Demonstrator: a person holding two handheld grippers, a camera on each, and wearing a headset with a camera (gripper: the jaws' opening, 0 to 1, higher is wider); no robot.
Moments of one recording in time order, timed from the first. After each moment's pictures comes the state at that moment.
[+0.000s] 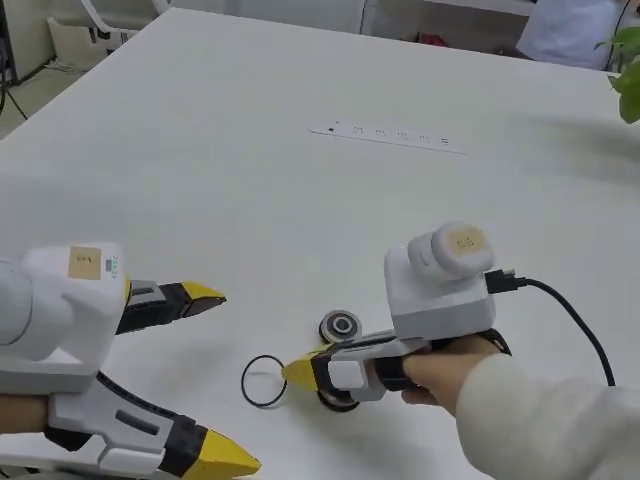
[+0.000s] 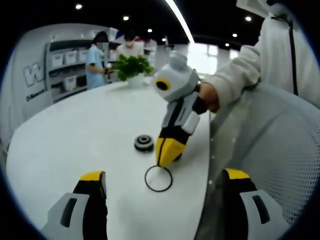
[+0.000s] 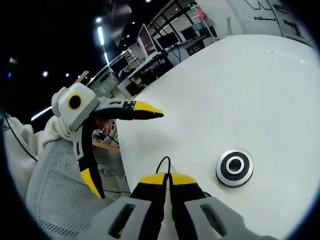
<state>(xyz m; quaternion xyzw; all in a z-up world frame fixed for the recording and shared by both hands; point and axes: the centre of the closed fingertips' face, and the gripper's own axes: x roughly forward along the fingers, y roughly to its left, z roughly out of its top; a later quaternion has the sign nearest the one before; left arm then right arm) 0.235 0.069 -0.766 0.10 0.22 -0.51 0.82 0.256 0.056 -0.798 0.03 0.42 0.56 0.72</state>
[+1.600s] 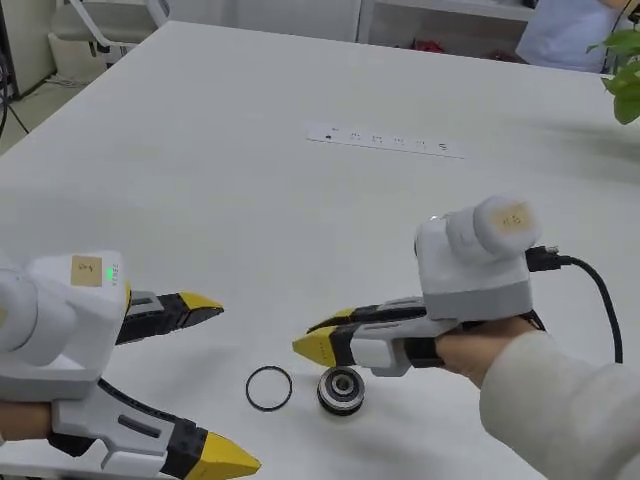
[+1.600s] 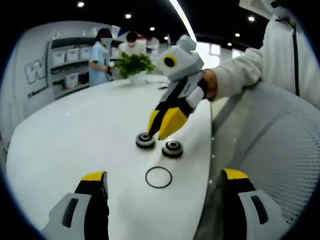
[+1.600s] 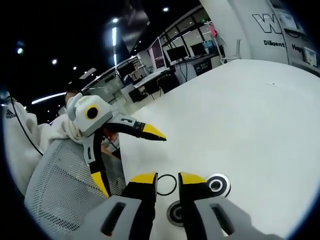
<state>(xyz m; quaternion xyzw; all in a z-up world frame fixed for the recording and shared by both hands) 0.234 0.071 -0.768 0.10 0.23 -0.51 0.82 0.275 0.043 -0.754 0.00 0.33 0.58 0.75</state>
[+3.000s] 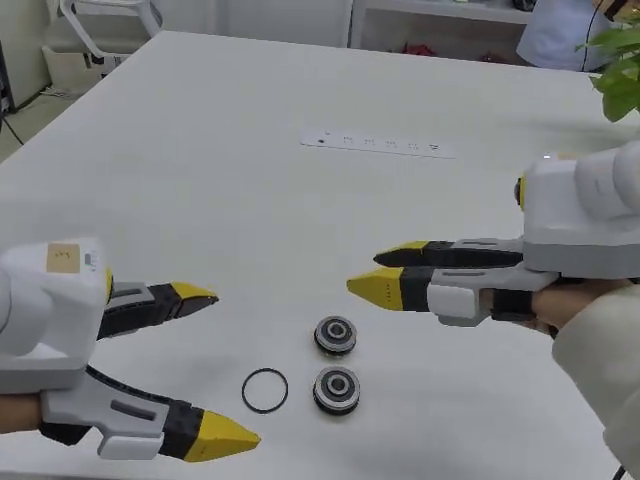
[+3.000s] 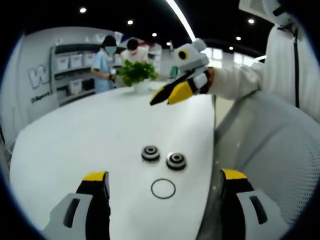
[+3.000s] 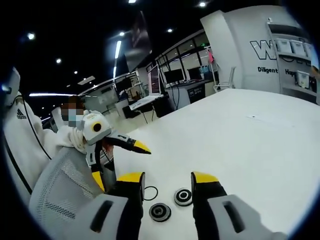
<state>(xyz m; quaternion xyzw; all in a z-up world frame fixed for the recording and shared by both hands) 0.243 0.068 -0.731 0.09 0.19 -0.50 0.84 0.303 -0.005 -0.691 0.00 0.24 0.55 0.80</state>
